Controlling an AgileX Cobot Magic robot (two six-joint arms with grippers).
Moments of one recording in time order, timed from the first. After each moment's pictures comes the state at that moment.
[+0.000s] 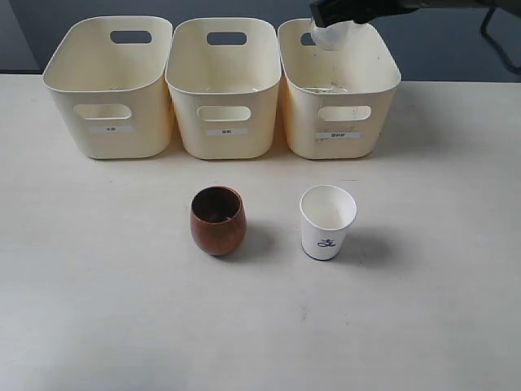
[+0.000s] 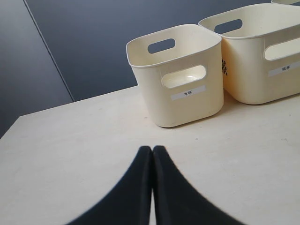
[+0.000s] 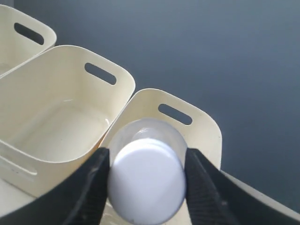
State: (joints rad) left arm -0.08 0.00 0.00 0.11 0.23 0.12; right arm 0.50 1.49 -1.20 -0.79 0.29 0.53
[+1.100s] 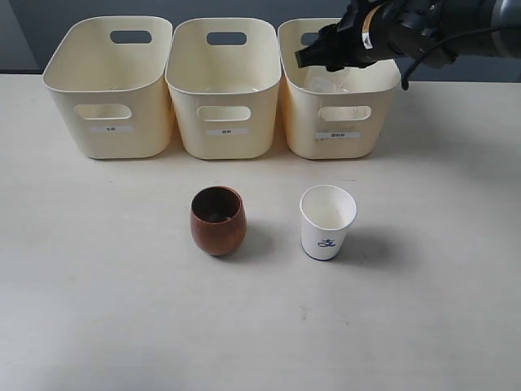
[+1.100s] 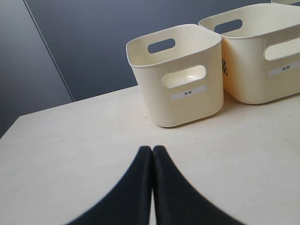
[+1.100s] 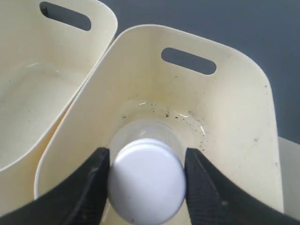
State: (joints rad) left arm -0.08 0.00 0.00 0.11 0.23 0.12; right arm 0.38 1.91 -1.37 -0.72 0.18 0.60
